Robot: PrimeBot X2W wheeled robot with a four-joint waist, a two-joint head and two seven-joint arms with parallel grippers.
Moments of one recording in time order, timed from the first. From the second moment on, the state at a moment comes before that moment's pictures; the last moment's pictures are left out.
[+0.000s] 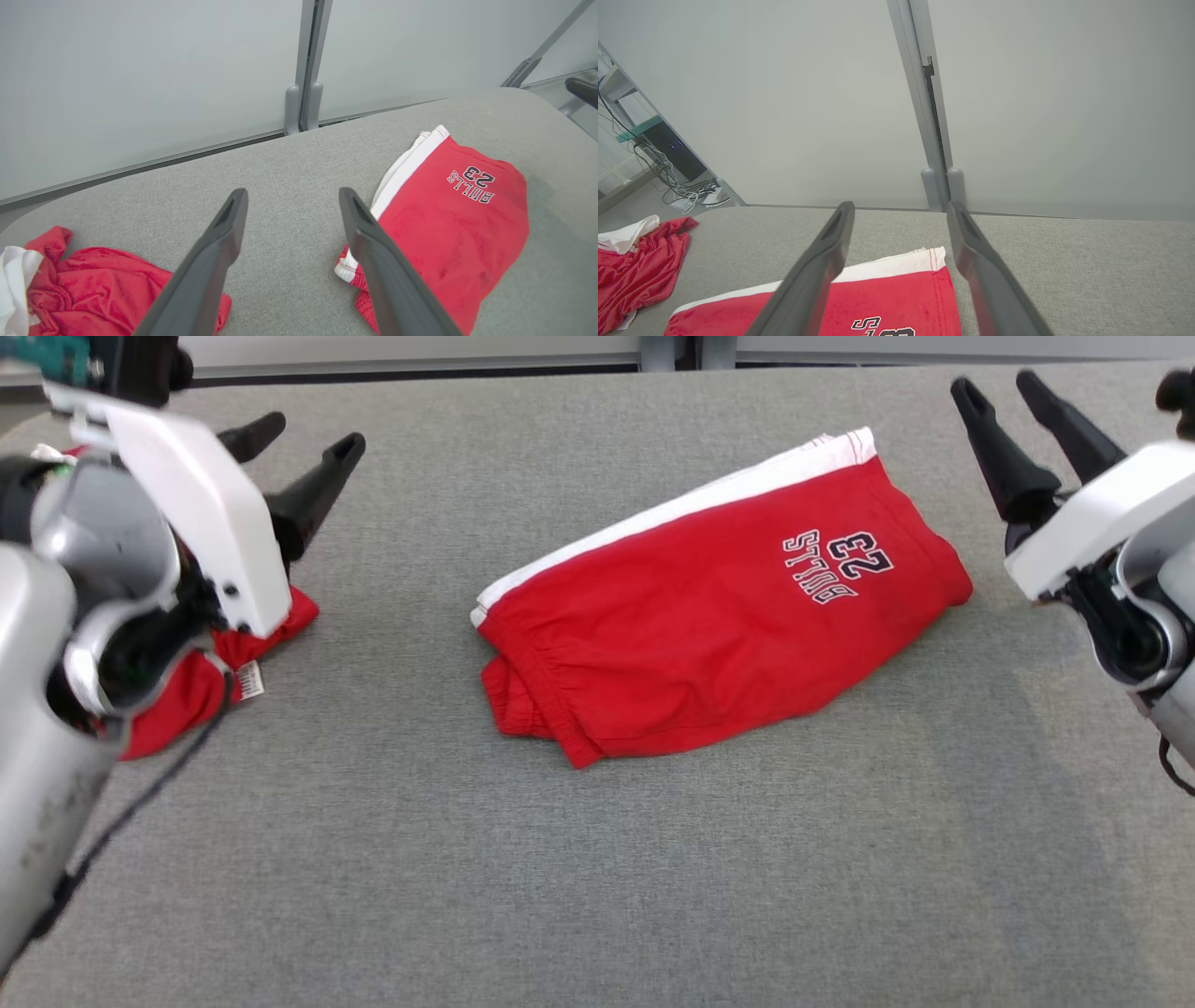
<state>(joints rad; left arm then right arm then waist) -0.91 0.58 -0.60 0.15 -0.97 0.04 0.59 -1.11 -0.59 1.11 0.67 1.31 0.13 -0.19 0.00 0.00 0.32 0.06</state>
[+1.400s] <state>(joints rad) -0.34 0.30 -0.56 0.15 -0.86 0.12 -0.24 -1.03 -0.63 1.07 0.85 1.65 0.13 0.30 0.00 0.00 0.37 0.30</state>
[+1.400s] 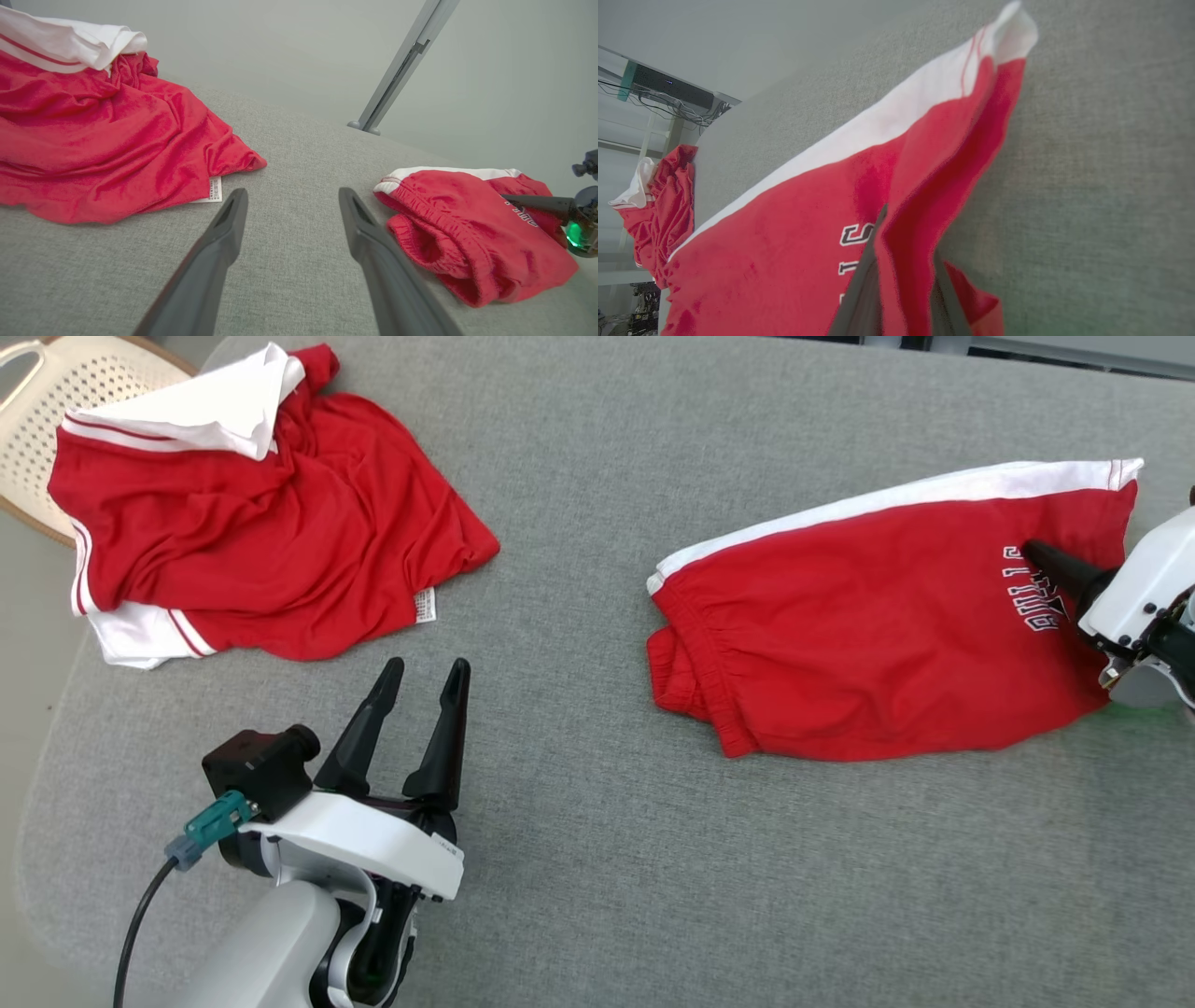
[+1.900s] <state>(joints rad) -0.24 0.32 -0.52 0.14 -0.80 0.13 -0.26 -0.84 -0.62 1.04 0.73 1.63 0.13 0.09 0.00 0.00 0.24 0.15</state>
